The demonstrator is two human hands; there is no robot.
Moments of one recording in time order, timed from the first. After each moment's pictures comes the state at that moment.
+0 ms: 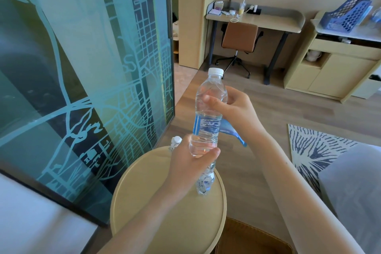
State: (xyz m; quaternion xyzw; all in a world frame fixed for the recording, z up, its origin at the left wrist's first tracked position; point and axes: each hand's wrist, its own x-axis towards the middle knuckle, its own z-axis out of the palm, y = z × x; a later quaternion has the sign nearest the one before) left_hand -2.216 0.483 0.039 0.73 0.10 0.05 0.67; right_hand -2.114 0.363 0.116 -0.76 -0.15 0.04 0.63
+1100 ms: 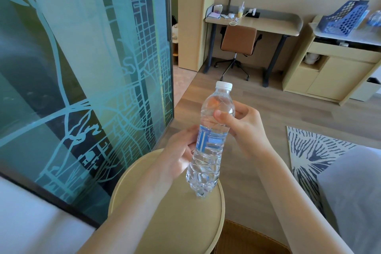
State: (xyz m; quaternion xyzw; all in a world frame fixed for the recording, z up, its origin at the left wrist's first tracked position) left_hand -2.174 0.502 0.052 0.53 0.17 -0.13 0.82; right_hand -2.135 0.341 0.099 -0.63 -0.16 0.07 0.76
